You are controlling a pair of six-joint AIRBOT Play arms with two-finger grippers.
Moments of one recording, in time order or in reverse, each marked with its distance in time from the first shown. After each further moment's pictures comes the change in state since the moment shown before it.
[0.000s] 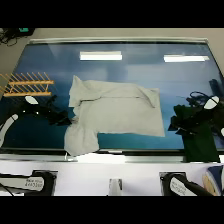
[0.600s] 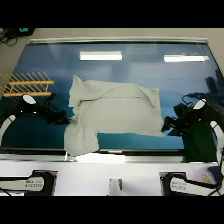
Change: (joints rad) left arm -0.005 0.075 0.001 0.017 -0.032 0.025; right arm 0.000 -0.232 -0.005 0.107 -0.098 0.034
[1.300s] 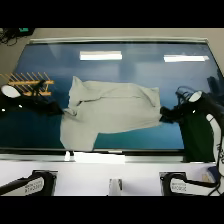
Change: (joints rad) left arm 0.000 0.235 0.113 -0.008 -0.081 -0.005; right arm 0.097 -0.005 0.150 0.060 -0.078 -0.047
